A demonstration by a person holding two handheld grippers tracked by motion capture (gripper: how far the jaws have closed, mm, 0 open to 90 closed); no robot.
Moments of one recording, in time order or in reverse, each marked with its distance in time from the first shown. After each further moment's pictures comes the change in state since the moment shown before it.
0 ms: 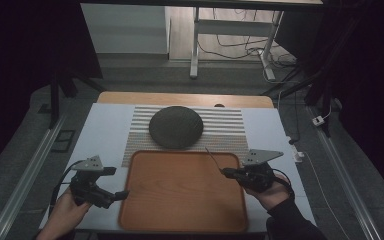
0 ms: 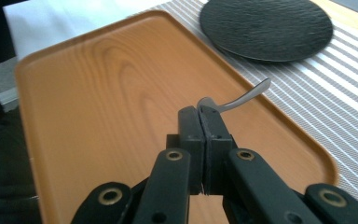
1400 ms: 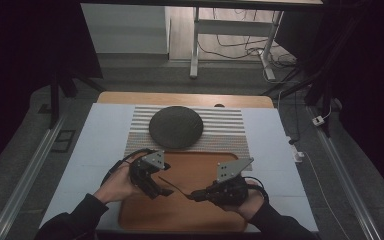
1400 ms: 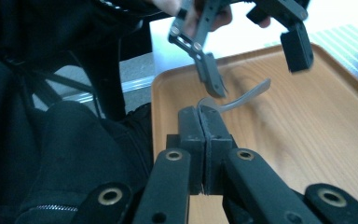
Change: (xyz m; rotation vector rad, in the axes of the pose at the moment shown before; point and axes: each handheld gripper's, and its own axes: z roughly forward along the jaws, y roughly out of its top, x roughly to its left) left arm -0.024 0.080 0.108 0.234 -0.209 0.480; right arm 0.053 0.023 0.036 -0.038 0.446 -0.117
